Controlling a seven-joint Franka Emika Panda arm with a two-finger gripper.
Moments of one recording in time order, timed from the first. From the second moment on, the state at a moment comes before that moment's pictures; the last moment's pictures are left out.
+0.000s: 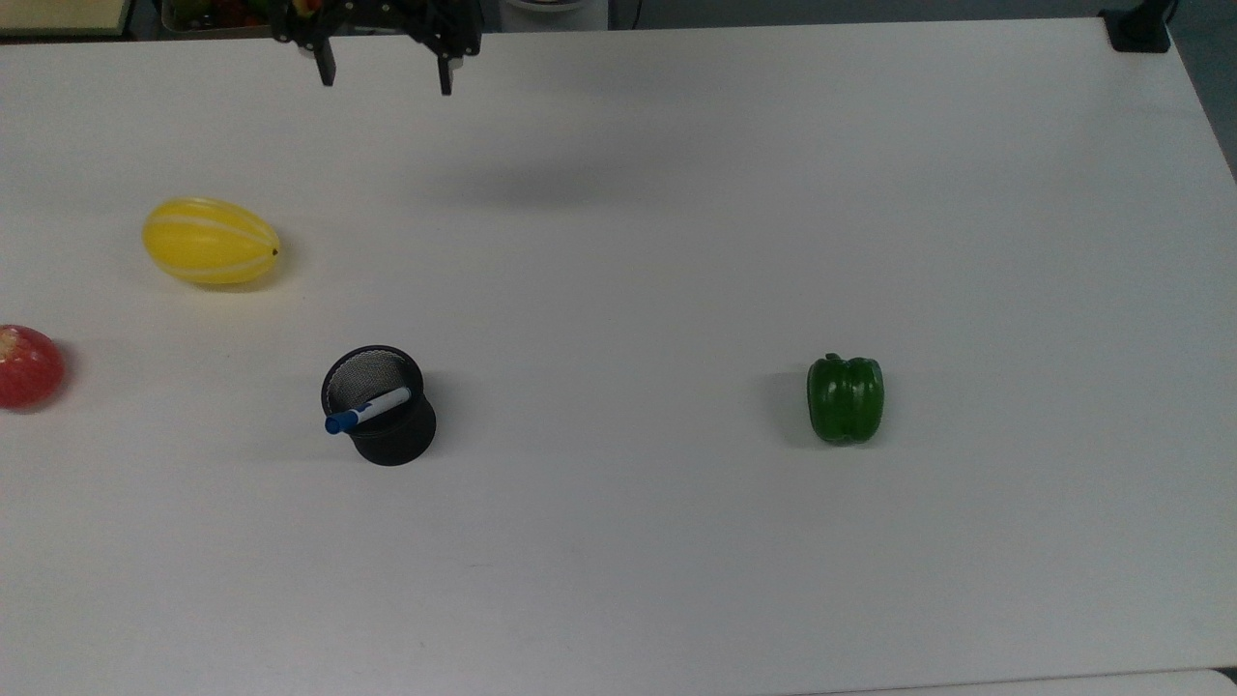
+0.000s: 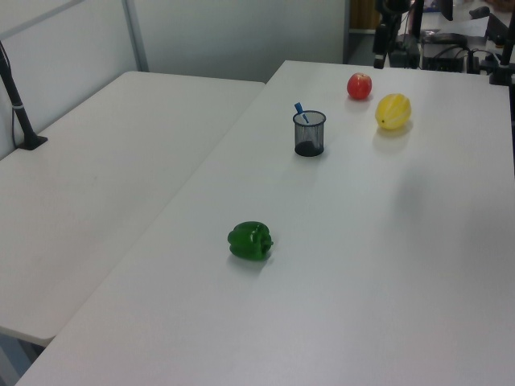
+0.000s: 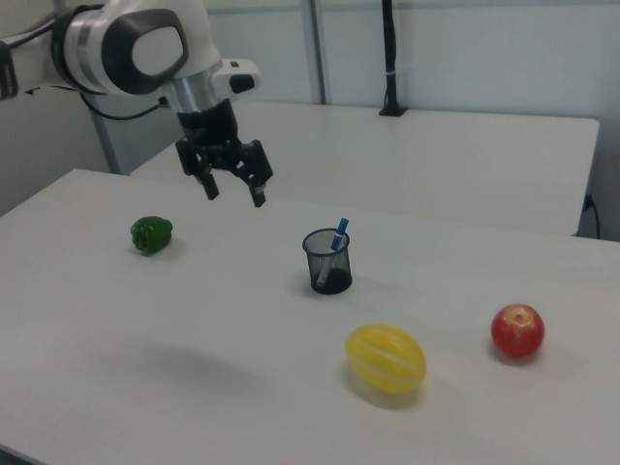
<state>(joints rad) 0.01 0.08 -0.07 -1.61 -0.06 1.79 -0.09</state>
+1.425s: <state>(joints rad) -0.05 0.52 -0.07 -1.61 -0.06 2.76 0.05</state>
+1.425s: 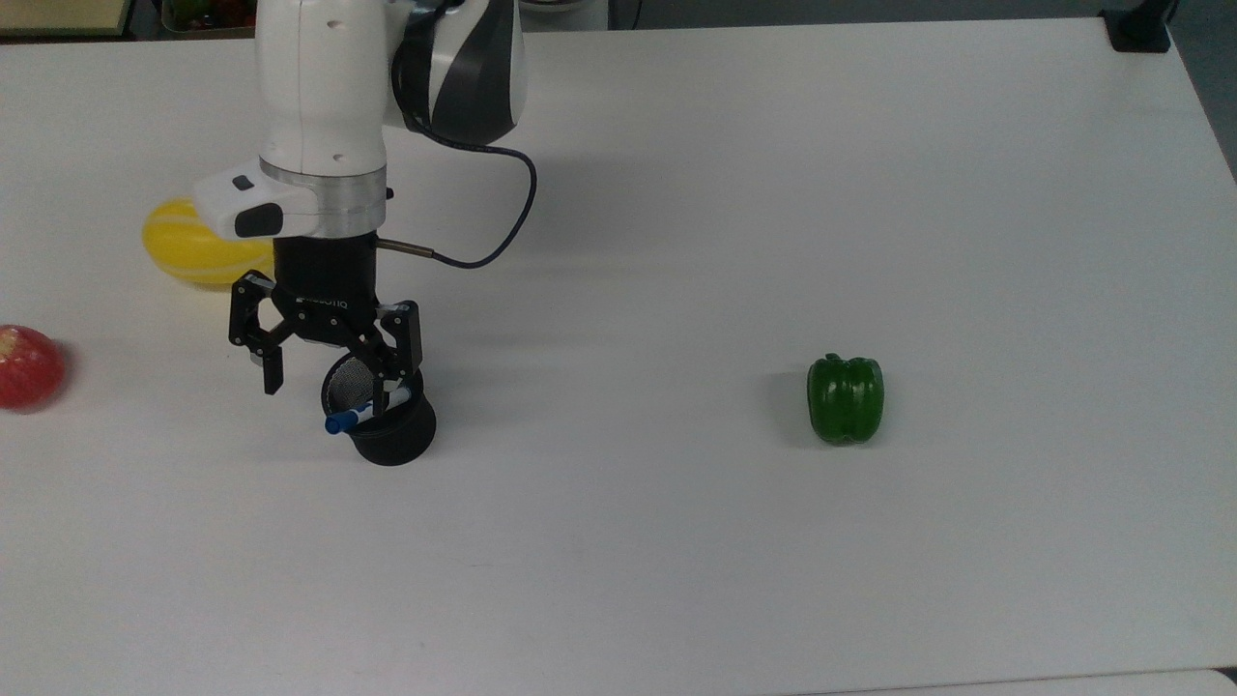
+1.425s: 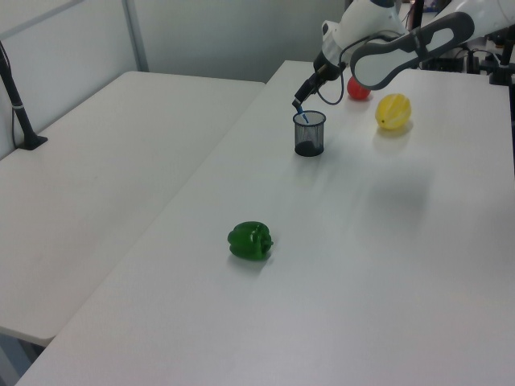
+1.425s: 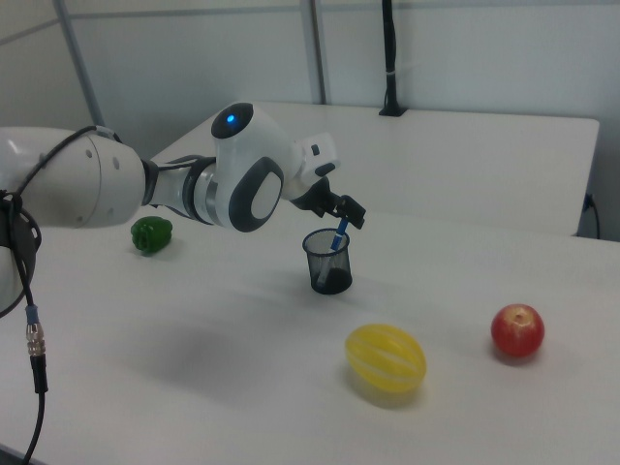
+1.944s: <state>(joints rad) -0.05 0.55 -0.07 -1.60 -0.06 2.82 0.05</state>
